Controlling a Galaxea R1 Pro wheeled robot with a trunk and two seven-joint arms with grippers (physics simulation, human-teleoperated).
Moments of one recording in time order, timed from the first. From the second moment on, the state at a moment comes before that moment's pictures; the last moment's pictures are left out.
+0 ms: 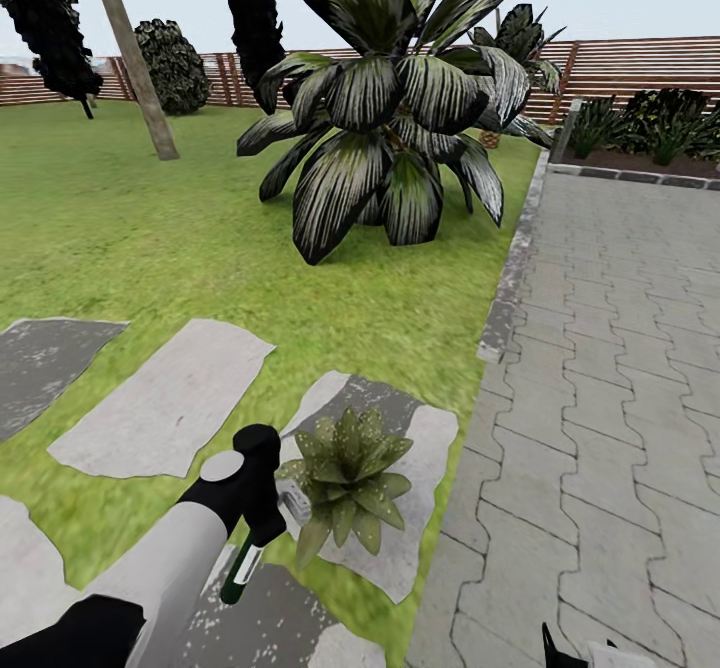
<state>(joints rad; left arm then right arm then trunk) -0.83 -0.10 -0.14 -0.65 -1.47 0.87 -1.45 -0.23 0.02 -0.94 -0.49 0.58 -0.58 0.20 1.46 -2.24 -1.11</state>
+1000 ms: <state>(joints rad) -0.72 -0.01 -0.09 -0.63 -1.22 0.85 -1.16 -0.23 0.02 -0.94 -0.49 0.58 -0.58 0.20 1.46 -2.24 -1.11</state>
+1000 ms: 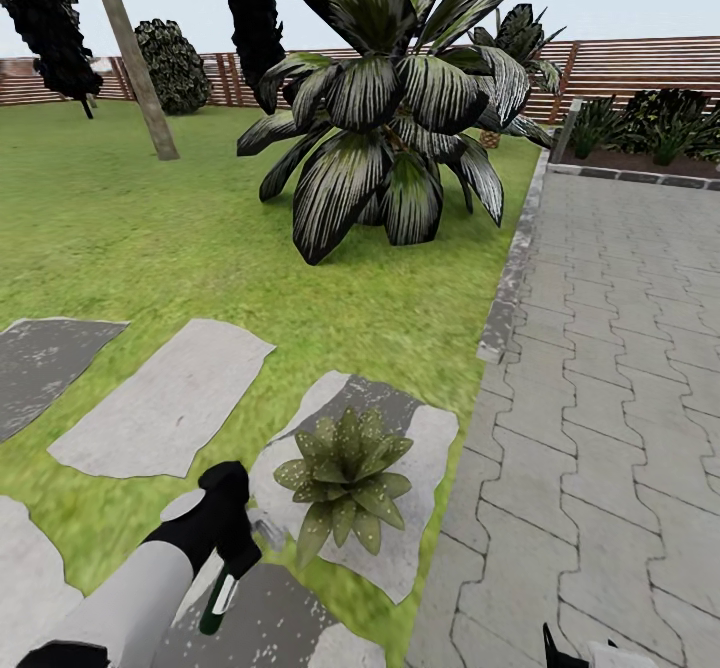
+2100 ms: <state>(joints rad) -0.75 -0.05 -0.08 -0.59 -1.22 0.85 -1.17 -0.23 0.02 -0.94 -0.49 0.58 -0.58 0.20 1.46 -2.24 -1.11</state>
